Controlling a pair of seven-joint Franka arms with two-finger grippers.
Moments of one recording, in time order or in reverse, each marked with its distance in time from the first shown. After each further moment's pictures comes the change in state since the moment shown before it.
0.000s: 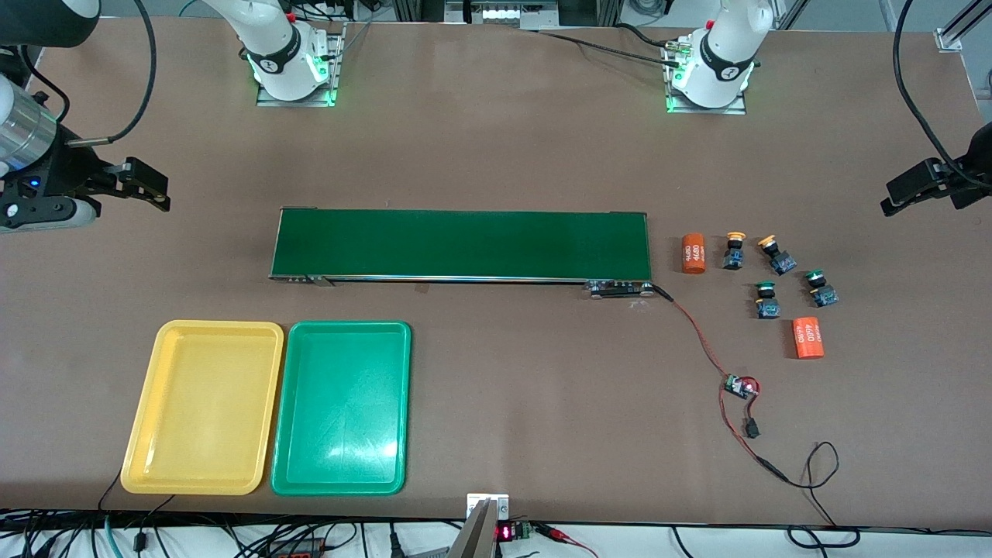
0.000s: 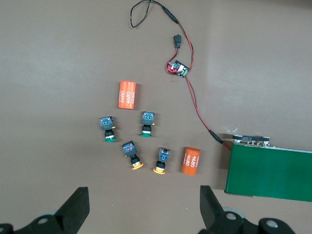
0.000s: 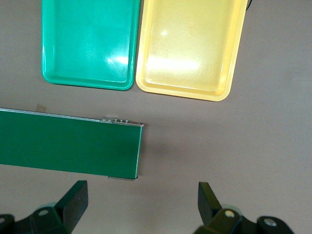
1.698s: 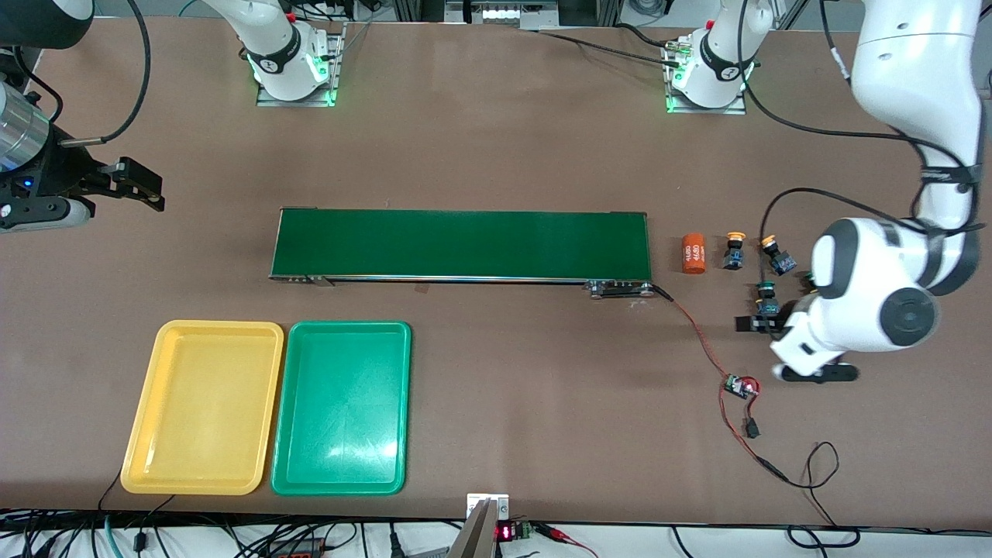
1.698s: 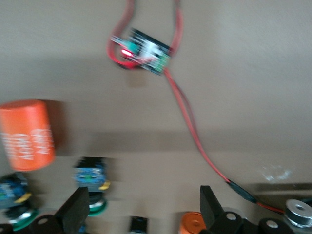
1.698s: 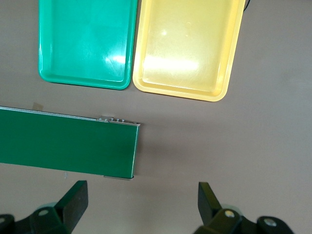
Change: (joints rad) left arm -0.072 0.567 -0.051 -0.042 0.022 0.366 -0.011; right arm -0.003 0.000 -0.013 0.000 0.000 0.000 -0.030
